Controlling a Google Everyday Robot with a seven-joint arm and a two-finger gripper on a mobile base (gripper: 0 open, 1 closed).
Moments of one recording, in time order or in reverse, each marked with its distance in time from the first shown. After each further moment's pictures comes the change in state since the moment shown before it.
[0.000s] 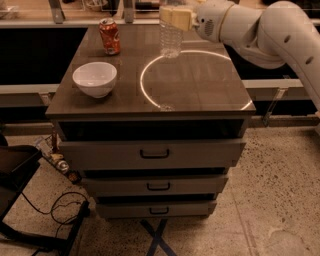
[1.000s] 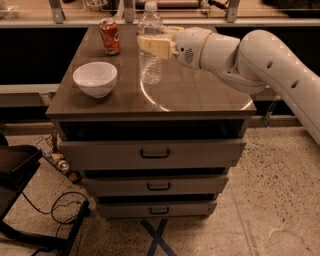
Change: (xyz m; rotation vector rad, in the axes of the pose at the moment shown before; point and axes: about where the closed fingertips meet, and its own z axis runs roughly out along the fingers) arm 0.044 0.077 0.007 -0.099 0.025 0.051
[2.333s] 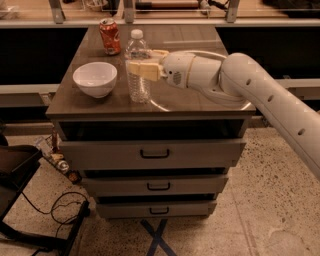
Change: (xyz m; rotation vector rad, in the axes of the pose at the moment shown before) arm 0.063 0.030 0.027 -0.147 0.015 0.037
